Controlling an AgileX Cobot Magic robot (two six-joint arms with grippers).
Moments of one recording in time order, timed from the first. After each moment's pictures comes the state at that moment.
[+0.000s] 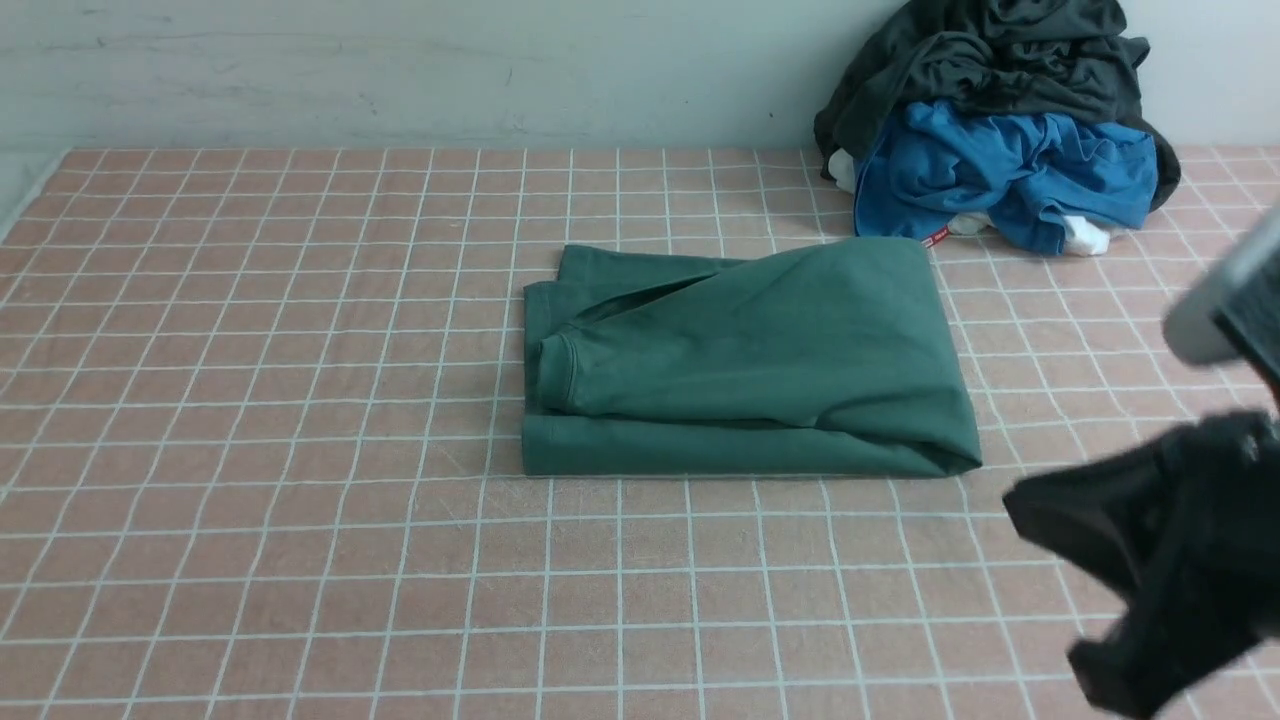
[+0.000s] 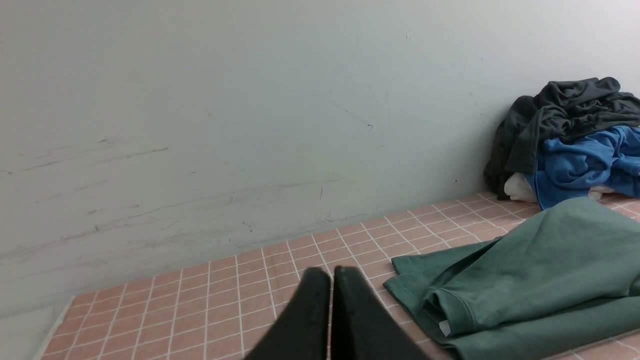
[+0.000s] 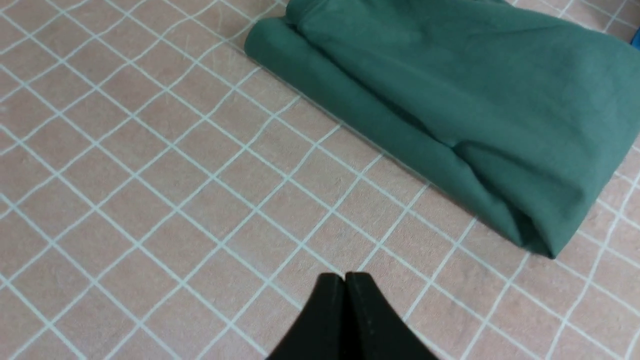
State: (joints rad) right arm 0.68 0.87 -0.72 -0.10 0.69 0.09; left arm -0.13 0.04 -0.32 -0.26 0.29 0.40
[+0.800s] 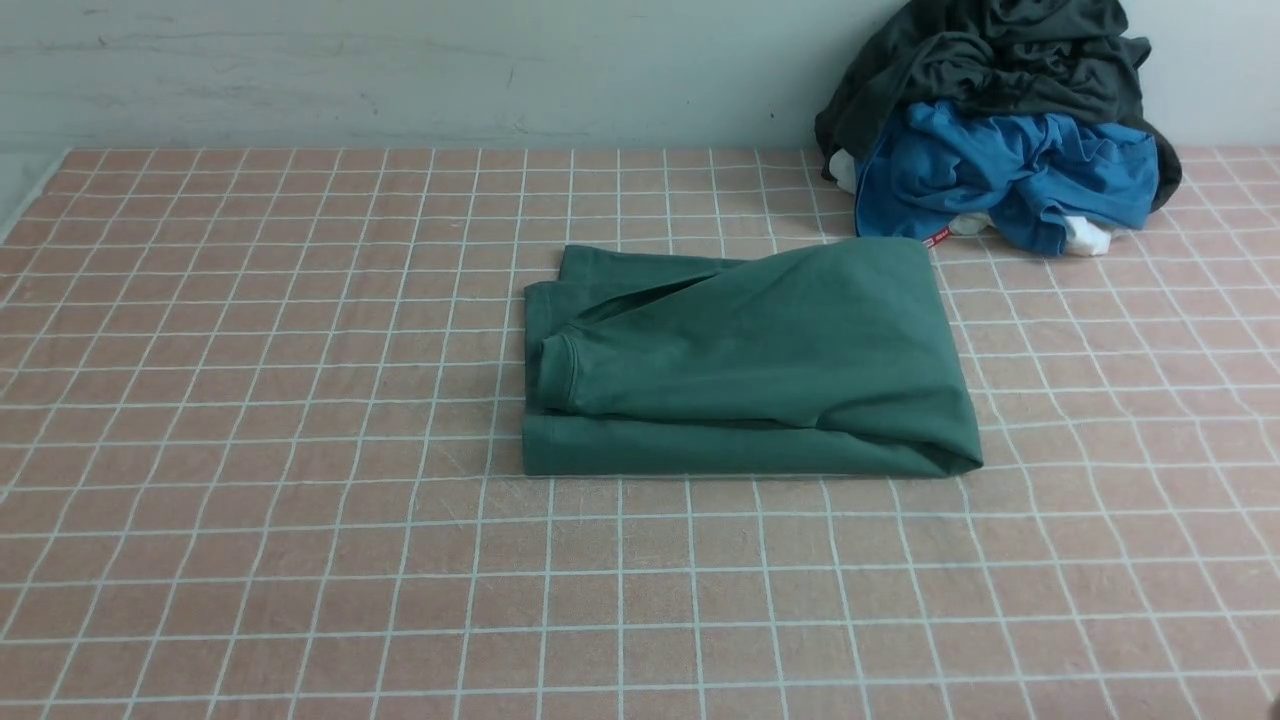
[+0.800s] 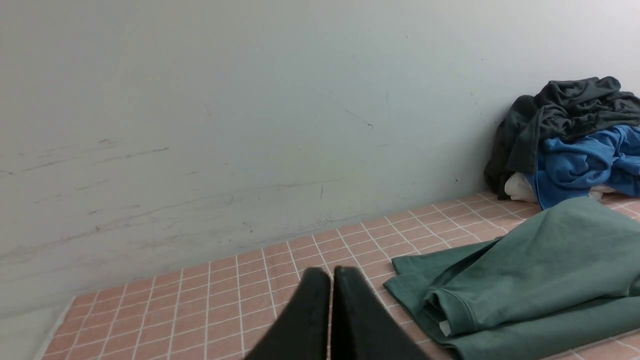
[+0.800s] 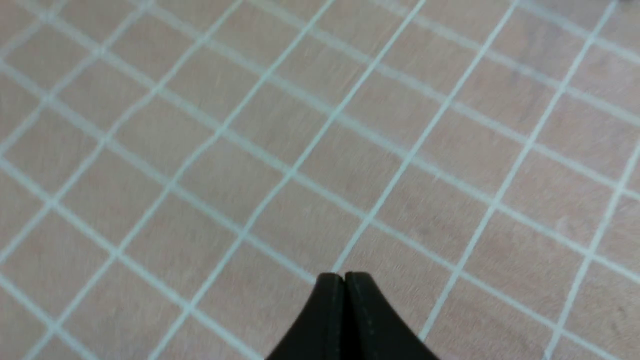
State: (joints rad) right arm 0.55 0.51 -0.14 0.03 0.42 0.09; left arm -0.13 0.04 -0.32 -0.26 0.29 0.40
